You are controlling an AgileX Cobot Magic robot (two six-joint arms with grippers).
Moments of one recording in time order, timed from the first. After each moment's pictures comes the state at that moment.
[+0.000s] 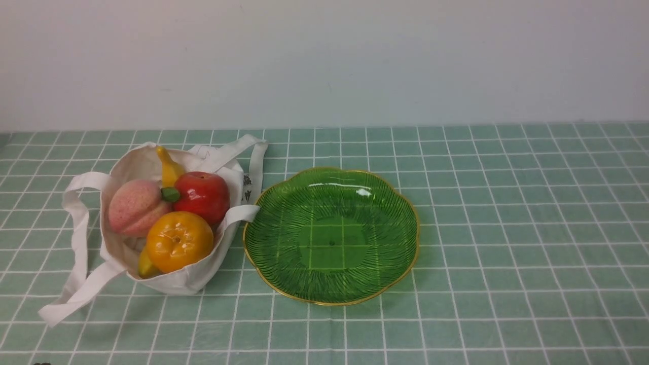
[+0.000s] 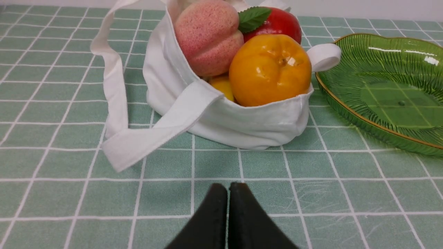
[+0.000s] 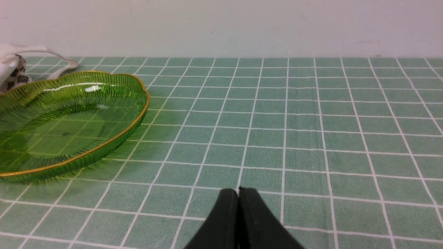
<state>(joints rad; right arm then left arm) 0.16 -0.01 0.02 -0.04 0.39 0.09 -0.10 -0.01 0.03 0.01 0.38 -0.10</state>
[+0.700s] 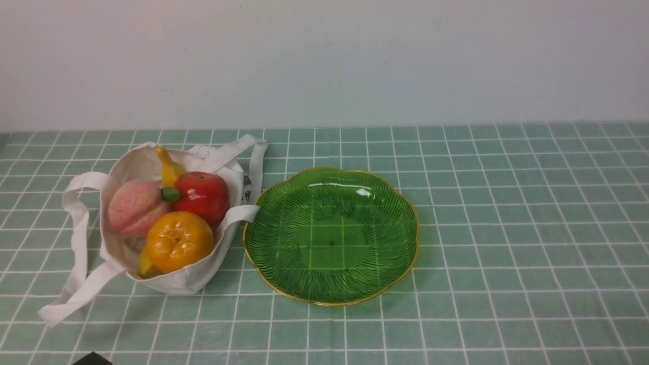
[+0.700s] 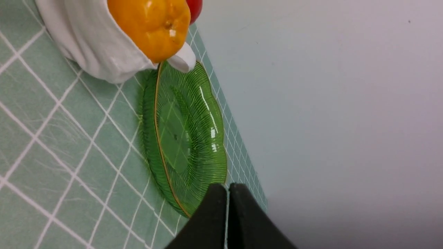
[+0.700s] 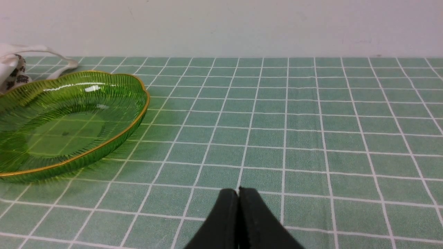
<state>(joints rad) 0.16 -0.01 0.02 -0.04 0.39 0.09 -0.10 -0.01 0.03 -0.83 0.32 -0.48</state>
